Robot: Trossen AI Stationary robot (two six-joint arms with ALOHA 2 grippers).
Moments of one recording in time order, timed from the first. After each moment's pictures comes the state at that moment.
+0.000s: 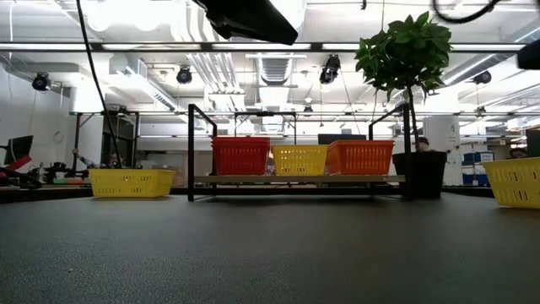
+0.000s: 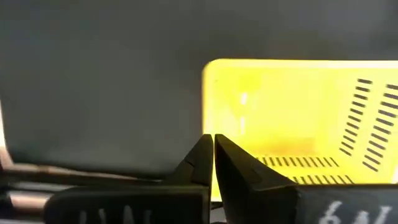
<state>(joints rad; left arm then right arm) -0.29 1.57 1.16 -0.11 -0.41 0.04 0.75 1.25 0.92 -1.17 -0.06 0.65</state>
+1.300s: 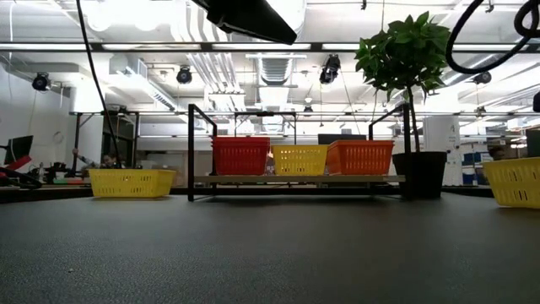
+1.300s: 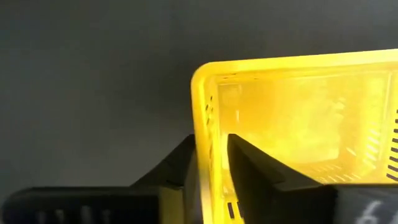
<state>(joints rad) -0.29 1.57 1.16 -0.11 -0.43 0.15 0.84 1.25 0.68 -0.90 0.05 0.81</state>
